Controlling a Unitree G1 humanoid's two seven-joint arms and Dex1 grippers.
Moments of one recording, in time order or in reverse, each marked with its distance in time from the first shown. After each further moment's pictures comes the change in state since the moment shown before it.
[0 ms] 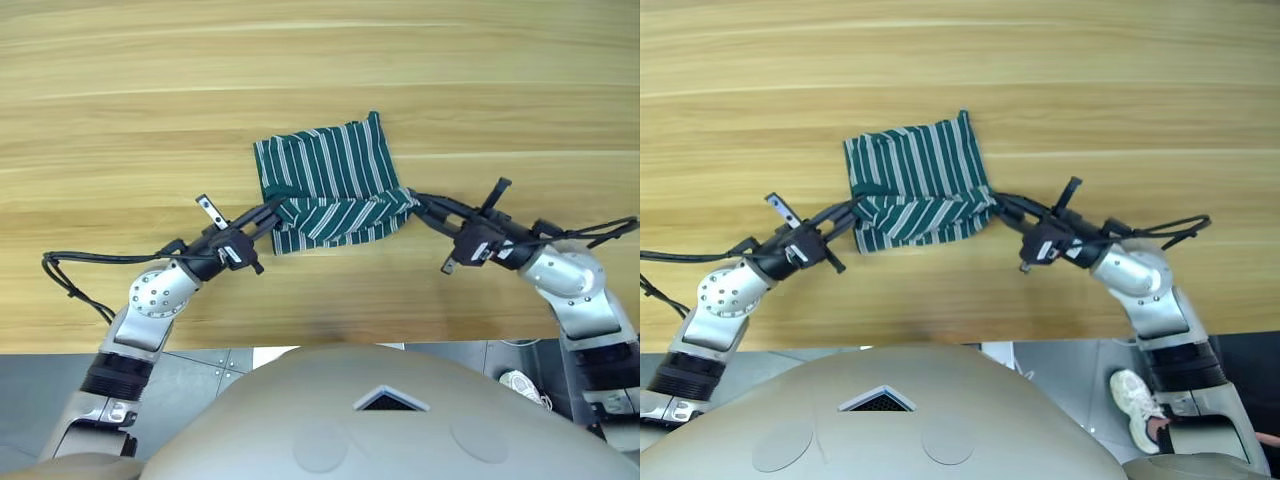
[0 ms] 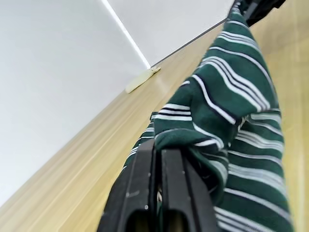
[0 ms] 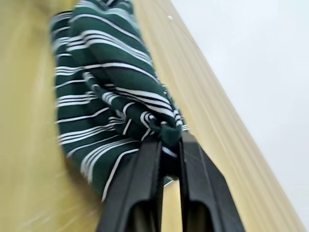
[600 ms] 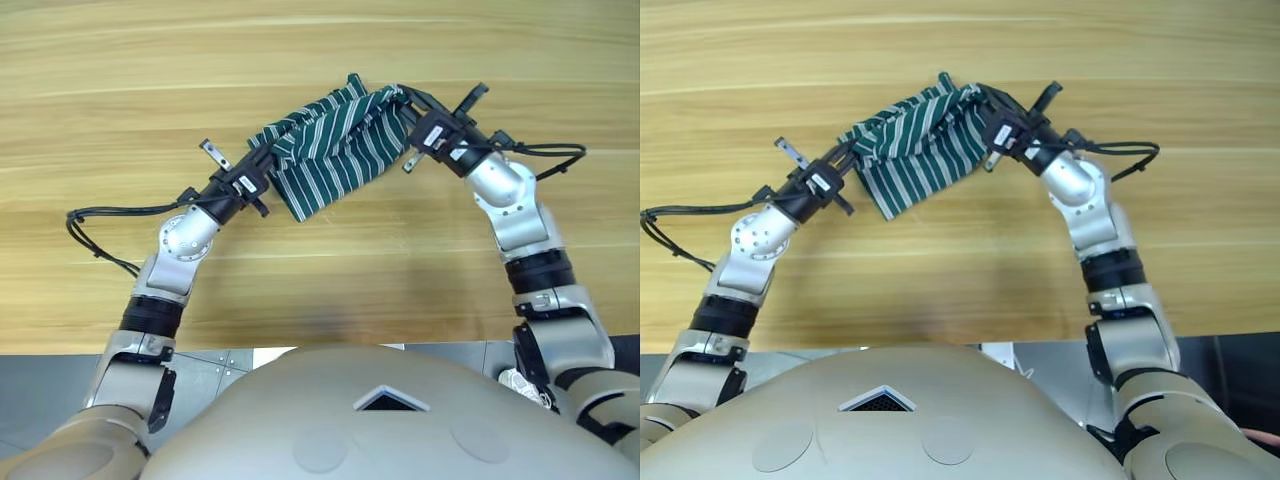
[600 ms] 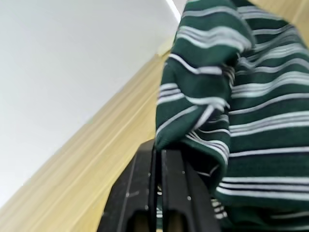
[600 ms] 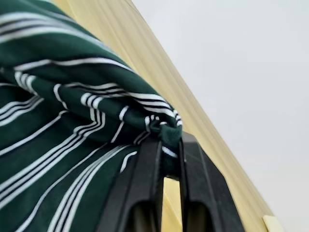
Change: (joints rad) left arm -0.288 -0.165 0.020 0.300 0.162 0.143 0.133; right arm -0.499 0.307 0.064 0.507 -0.263 0.137 -0.234
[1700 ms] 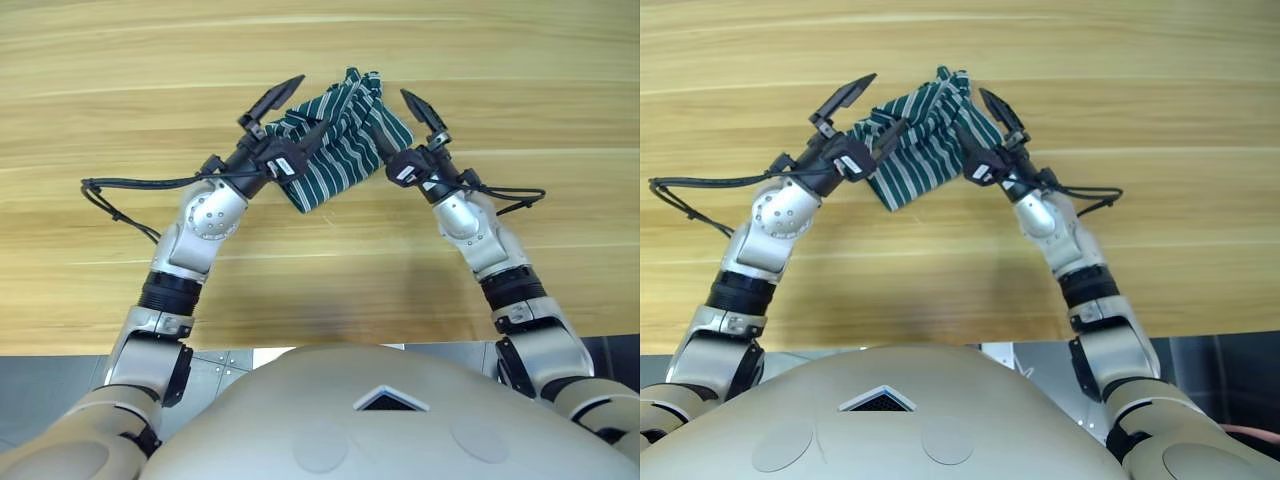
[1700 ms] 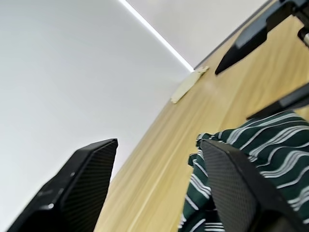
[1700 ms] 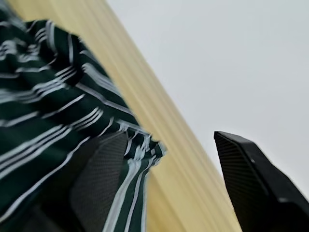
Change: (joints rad) left arm -0.171 -0.081 -0.074 -0.045 0.253 -0.055 0.104; right arm 0.111 0.054 0.077 0.066 -0.284 -0.089 -0.396
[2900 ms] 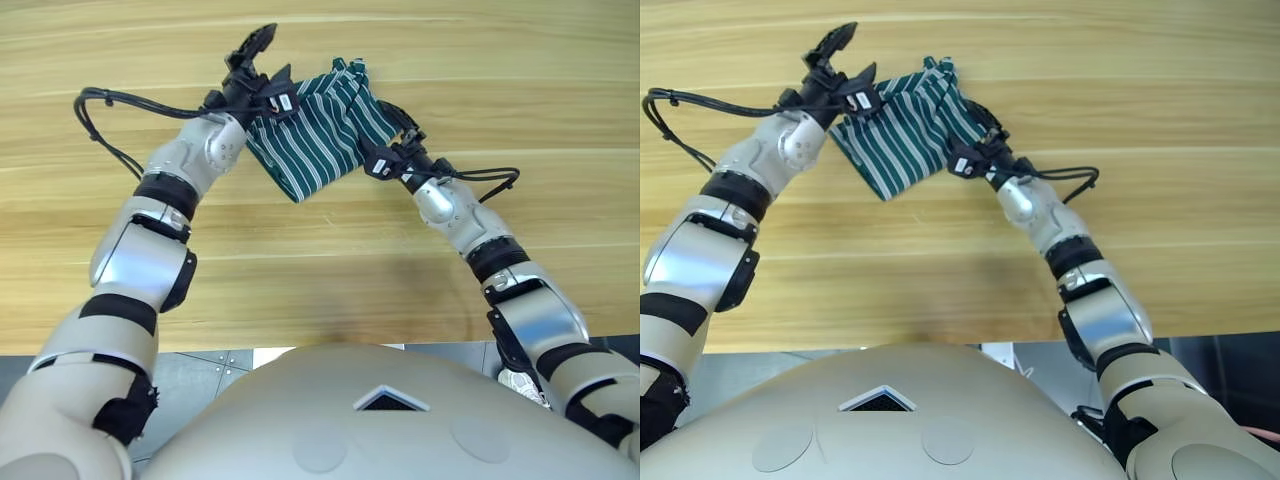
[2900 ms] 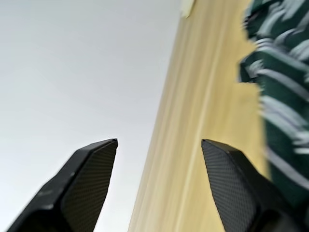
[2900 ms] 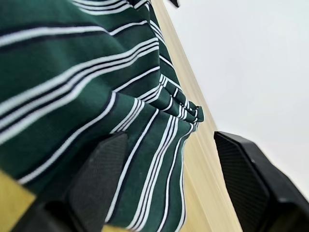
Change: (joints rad) left arm -0.562 0.012 -0.175 0.877 0.248 0.009 0.467; right arm -0.200 0.038 0.146 0.313 -0.029 0.045 -0.082
